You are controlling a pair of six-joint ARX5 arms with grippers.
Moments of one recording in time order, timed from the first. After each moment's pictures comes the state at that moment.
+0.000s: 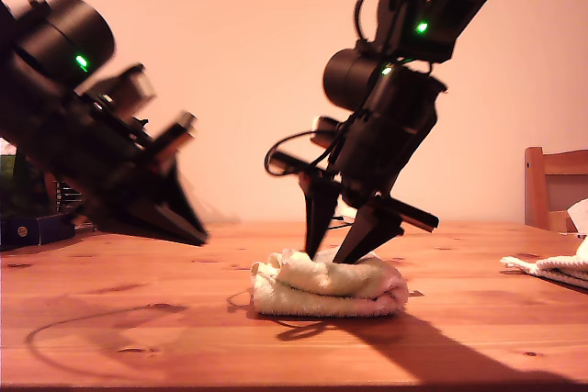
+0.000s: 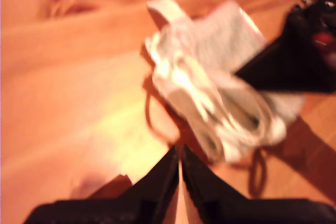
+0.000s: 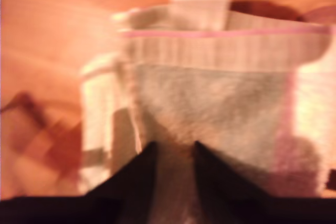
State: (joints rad) left arm -0.42 1.62 0.73 0.14 0.44 -0.21; right arm 0.51 1.99 1.37 -0.56 -0.32 0.37
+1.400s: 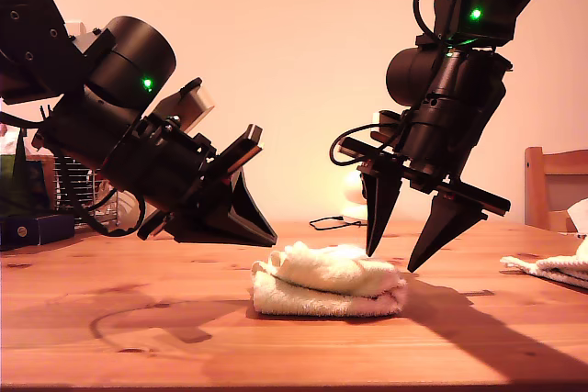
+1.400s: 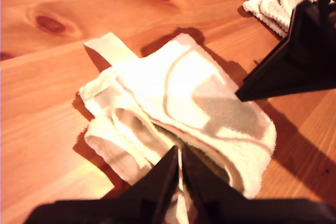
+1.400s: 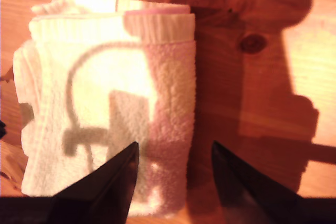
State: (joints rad) left arm -0.52 1.77 0.81 0.32 0.44 -0.29; right arm 0.37 1.94 1.37 -0.74 -0.33 0.27
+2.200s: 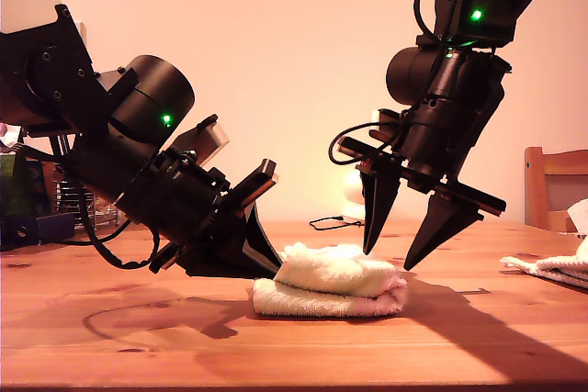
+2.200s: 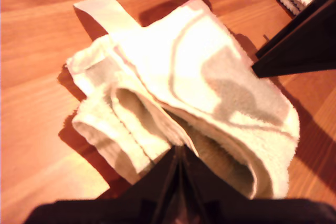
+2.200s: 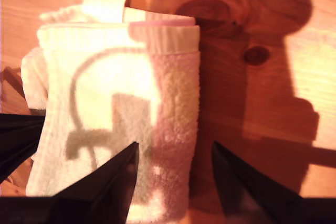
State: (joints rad) left arm -0.54 1.89 0.85 0.33 0.47 -0.31; right arm 0.37 1.95 1.37 -0.72 -0.34 0.26
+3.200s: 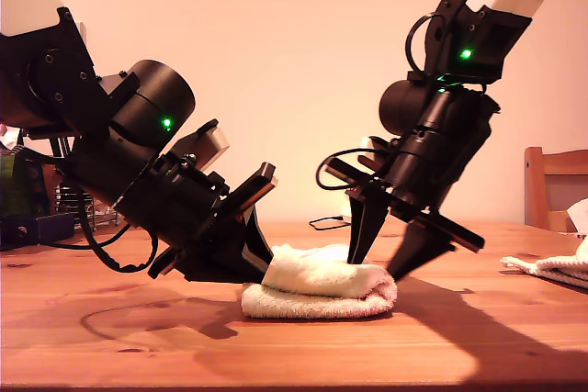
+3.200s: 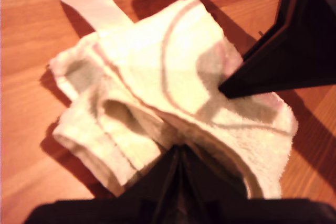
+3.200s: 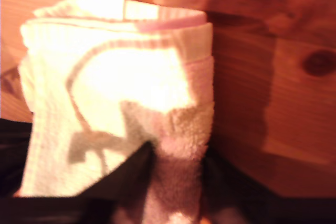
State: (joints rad) left arm -0.54 1.90 0.86 0.30 0.49 -0.31; right arm 0.39 2.04 1.37 -0.63 -0.46 0.28
